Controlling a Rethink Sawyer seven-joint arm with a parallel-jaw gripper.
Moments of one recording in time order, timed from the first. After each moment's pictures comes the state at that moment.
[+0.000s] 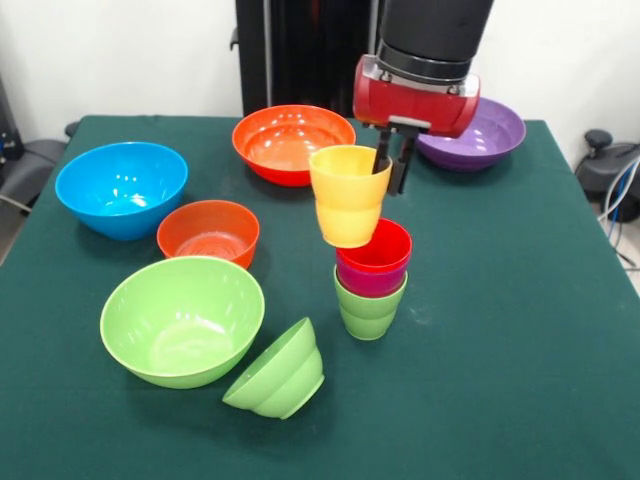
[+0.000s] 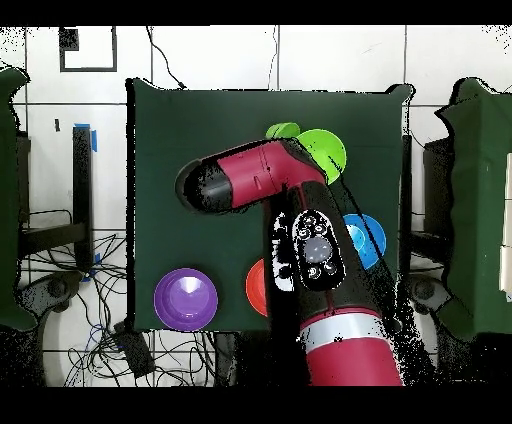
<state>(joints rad) -0.29 -0.73 0.31 1.53 -0.55 0.73 2.20</state>
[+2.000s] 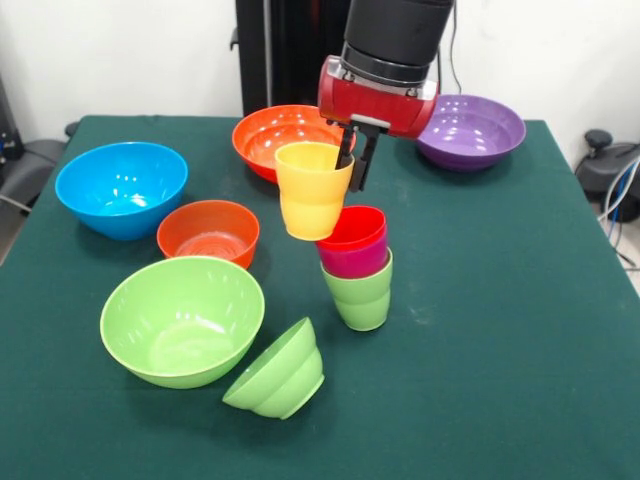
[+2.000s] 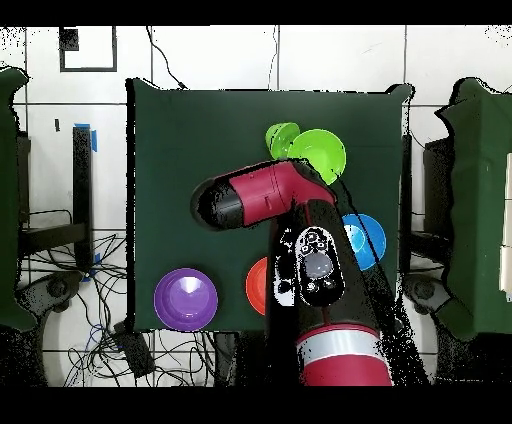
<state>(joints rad) -0.25 -0.72 0.19 1.58 -0.55 0.63 2.20</state>
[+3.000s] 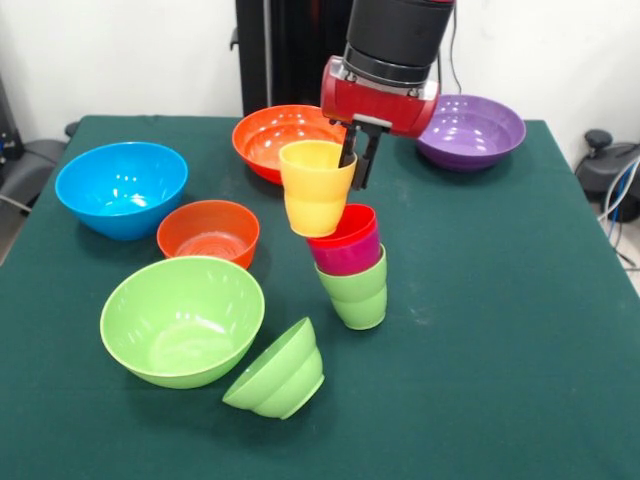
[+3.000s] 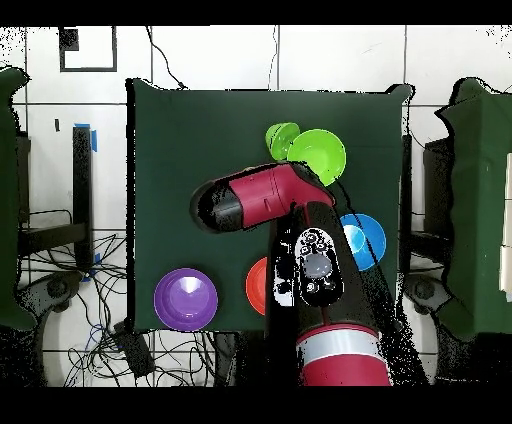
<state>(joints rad) -0.25 -0.72 0.19 1.59 -0.54 0.63 2.20</state>
